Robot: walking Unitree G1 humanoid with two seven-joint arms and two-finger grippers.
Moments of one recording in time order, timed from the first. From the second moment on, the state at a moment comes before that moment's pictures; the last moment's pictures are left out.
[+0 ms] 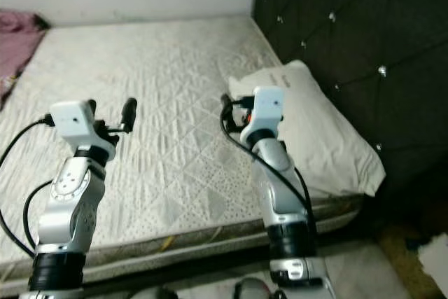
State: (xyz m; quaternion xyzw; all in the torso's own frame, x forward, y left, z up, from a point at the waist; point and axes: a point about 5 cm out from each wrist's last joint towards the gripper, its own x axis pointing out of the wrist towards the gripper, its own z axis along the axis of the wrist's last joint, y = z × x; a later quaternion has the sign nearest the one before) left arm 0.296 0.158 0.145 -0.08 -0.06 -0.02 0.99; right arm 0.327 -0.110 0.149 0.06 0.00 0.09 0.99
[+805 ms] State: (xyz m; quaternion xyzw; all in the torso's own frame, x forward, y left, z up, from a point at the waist) left arm 0.298 0.141 0.147 -0.09 -0.05 -0.04 0.99; right arm 0.327 -0.125 0.147 0.04 0.00 0.07 1.00
